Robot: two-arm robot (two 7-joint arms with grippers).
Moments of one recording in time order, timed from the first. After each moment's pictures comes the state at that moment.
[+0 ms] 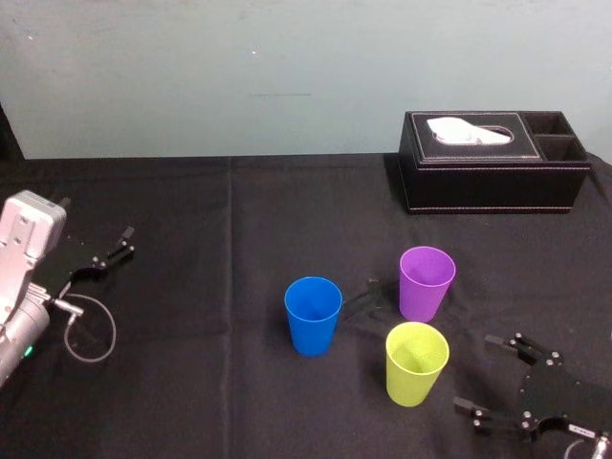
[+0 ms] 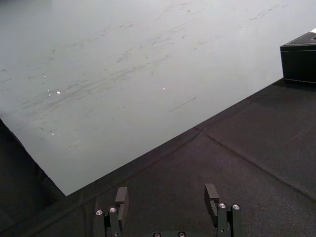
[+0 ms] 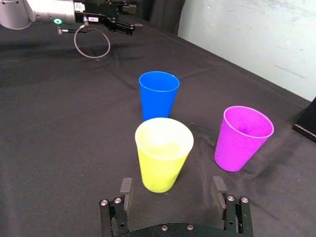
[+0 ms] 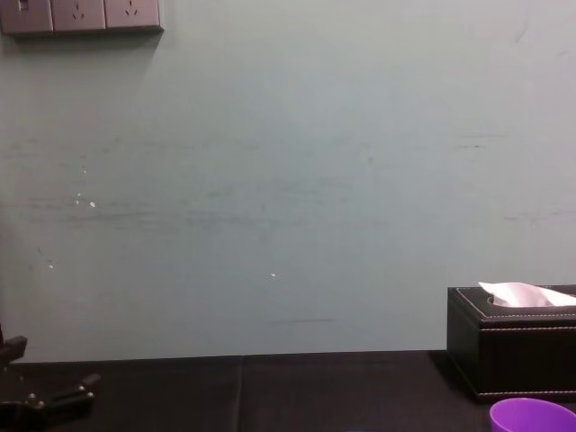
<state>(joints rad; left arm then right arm) -0.20 0.60 0.45 -1.41 -0.25 -0.12 0.03 -0.29 0.88 -0.15 -1.79 0.44 -0.09 0.57</state>
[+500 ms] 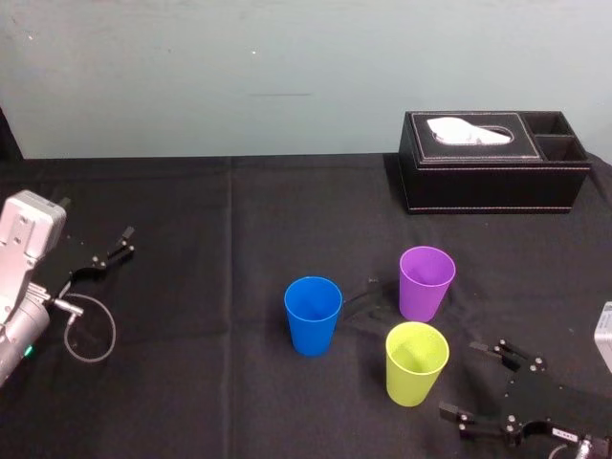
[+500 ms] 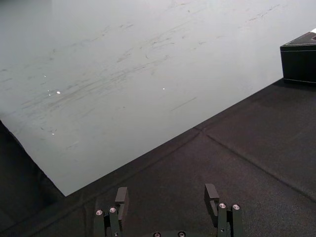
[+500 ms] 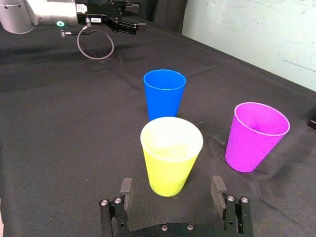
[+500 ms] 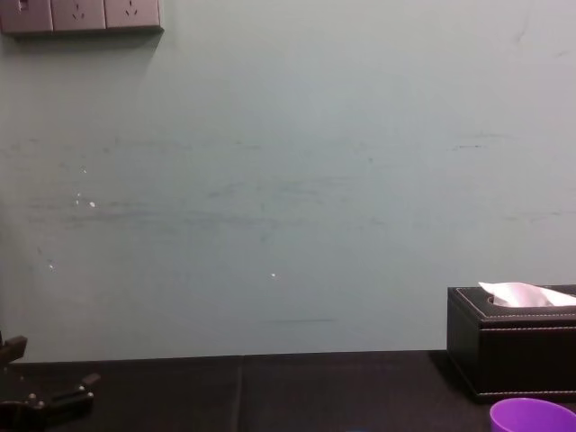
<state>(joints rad) -0.20 0.60 0.45 -1.41 -0.25 -0.12 0.03 -0.25 0.83 -0.19 -1.75 0.44 -0.07 0.60</state>
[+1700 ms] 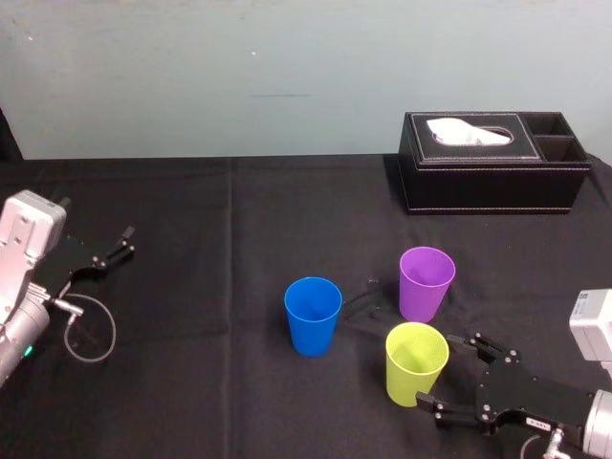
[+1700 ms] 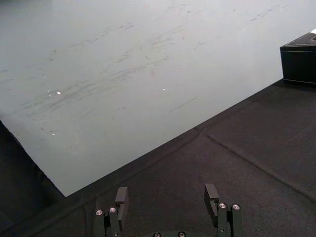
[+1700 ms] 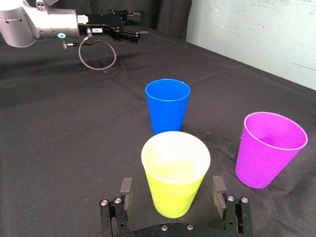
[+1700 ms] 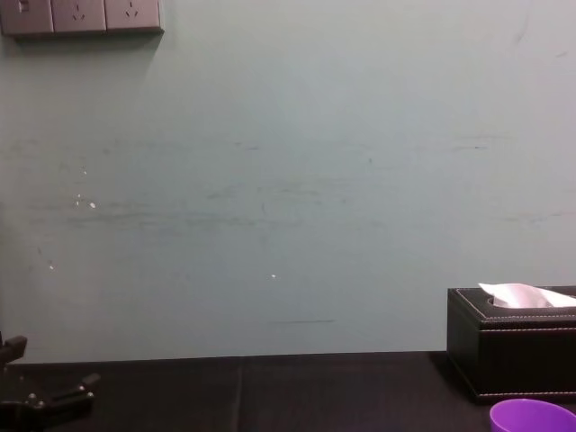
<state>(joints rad) -0.20 0.60 0.45 -1.41 -0.25 -0.12 0.03 -0.15 0.78 -0.26 -1.70 0.46 -0.06 0.62</state>
